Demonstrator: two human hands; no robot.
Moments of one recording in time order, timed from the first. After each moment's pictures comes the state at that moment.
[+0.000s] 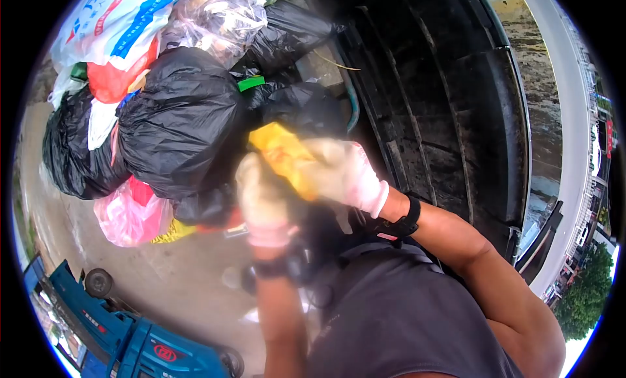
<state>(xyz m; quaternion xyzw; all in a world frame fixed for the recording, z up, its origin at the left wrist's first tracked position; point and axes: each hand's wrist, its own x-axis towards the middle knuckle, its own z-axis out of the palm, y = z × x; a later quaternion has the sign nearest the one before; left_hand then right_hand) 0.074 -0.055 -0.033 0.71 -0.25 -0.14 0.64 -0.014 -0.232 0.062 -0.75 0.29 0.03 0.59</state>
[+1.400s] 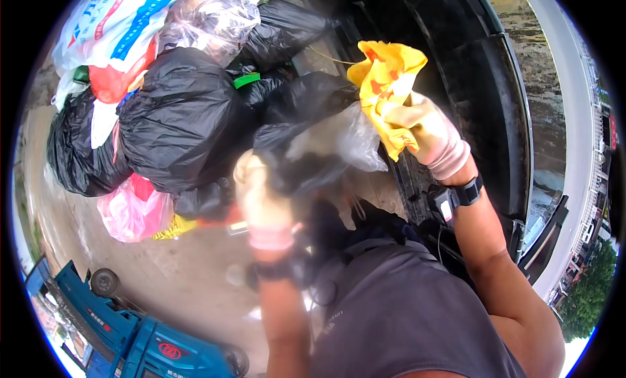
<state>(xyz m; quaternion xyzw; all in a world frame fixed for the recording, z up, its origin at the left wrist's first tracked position) 0.064 -0.064 0.017 0.34 -0.09 -0.35 0.87 -0.076 -0.335 0.108 -0.51 0.34 -0.03 0.79</state>
